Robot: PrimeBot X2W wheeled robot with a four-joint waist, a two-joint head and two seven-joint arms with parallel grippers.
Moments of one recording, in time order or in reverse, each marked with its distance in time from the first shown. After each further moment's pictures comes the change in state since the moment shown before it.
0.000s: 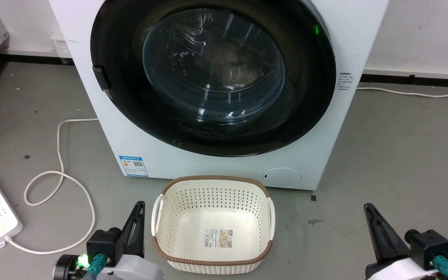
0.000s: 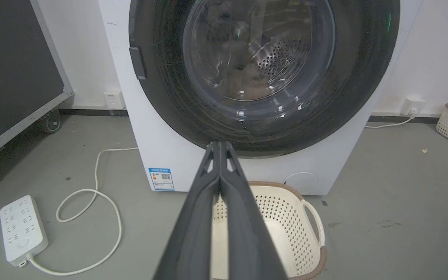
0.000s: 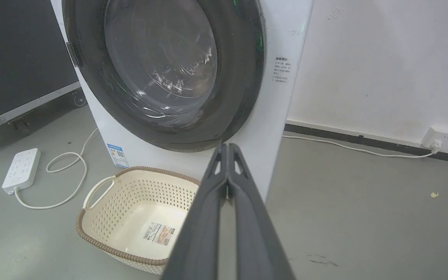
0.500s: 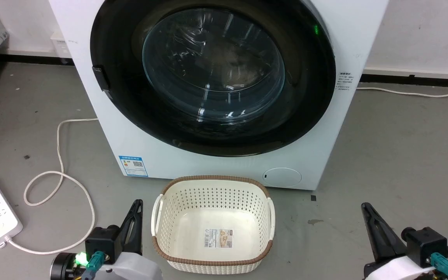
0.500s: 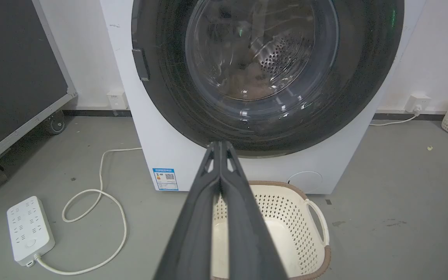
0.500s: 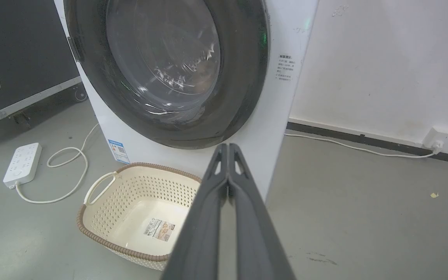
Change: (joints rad) left arm 0.000 0.000 0.011 -0.022 0.016 0.008 0.033; right arm -0.004 0.000 0.008 -0.009 -0.009 0.000 0.030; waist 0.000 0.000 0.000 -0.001
